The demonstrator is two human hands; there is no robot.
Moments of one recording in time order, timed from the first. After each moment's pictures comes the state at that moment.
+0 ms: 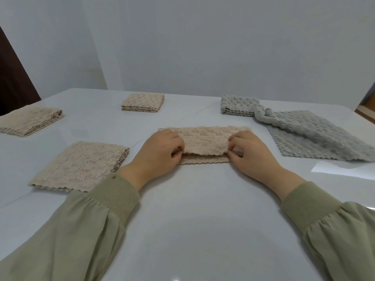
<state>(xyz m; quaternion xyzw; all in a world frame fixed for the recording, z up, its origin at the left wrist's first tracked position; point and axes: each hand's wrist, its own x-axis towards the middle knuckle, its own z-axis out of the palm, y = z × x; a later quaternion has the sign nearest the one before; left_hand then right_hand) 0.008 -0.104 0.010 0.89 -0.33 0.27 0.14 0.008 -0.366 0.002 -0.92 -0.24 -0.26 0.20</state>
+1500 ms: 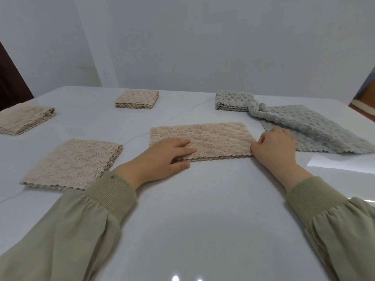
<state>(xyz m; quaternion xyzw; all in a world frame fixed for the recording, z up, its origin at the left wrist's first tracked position) 0.000 -0.116 0.004 0.94 -0.33 0.03 0.12 0.009 -0.407 0.001 -0.97 0.12 -0.21 0.09</state>
